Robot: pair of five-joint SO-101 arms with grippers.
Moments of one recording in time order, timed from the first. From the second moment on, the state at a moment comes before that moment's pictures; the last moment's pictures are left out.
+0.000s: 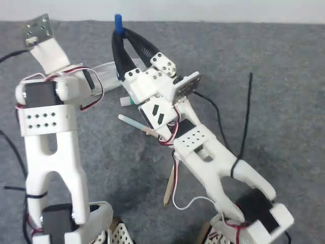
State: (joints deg) left arm -12.7 -16.4 2.5 85.2 22.7; right arm -38.9 -5.5 34.9 -49.5 -6.2
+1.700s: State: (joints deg) left arm -12.8 -15.3 6.3 82.9 22.9; right arm -41.8 -38.7 52.2 8.4 -6.1
